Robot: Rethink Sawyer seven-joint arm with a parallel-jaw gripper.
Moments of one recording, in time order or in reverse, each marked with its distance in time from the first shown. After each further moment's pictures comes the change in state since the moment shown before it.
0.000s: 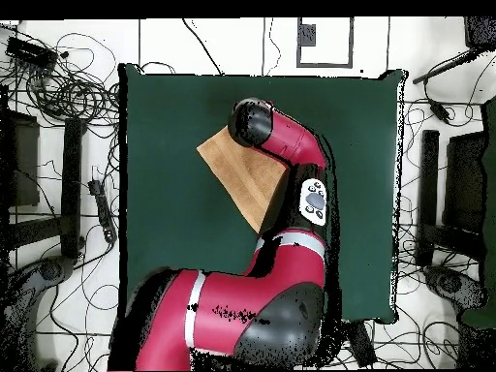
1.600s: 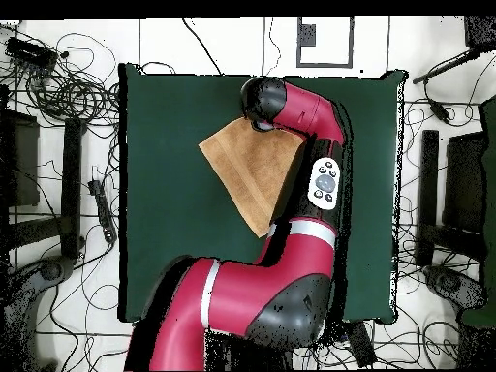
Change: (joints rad) arm -0.040 0.129 -0.084 -0.352 -0.096 0.410 0.000
